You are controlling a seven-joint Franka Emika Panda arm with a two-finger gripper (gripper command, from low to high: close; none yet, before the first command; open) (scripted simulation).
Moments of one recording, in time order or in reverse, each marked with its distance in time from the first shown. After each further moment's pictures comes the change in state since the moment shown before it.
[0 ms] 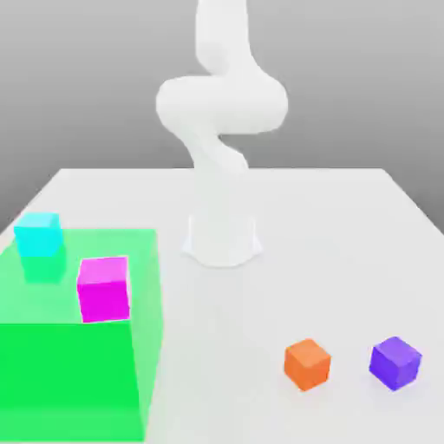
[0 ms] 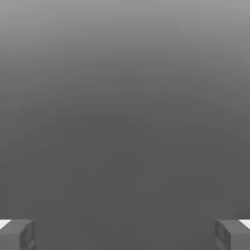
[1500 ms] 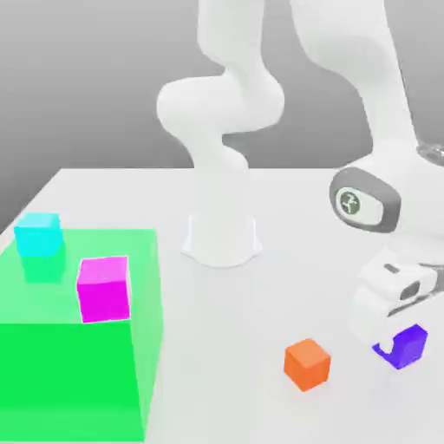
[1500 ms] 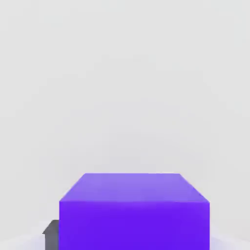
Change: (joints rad) arm 0.279 0.908 0.256 -0.229 -0.124 0.401 0.228
